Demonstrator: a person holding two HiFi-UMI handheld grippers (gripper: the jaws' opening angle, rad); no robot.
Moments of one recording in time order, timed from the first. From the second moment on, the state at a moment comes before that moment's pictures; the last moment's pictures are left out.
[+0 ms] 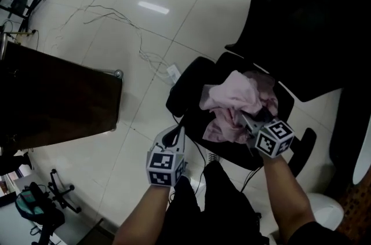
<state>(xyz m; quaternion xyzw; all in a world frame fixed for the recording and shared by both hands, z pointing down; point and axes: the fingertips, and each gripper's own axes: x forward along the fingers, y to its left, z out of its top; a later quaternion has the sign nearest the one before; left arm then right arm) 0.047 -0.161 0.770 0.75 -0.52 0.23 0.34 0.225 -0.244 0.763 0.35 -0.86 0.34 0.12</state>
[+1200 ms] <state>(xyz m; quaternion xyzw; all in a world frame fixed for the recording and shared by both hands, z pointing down) -0.039 -0.112 0.492 0.81 -0.54 0.16 0.16 0.168 -0.177 0.382 0.35 -0.90 0.25 -0.05</state>
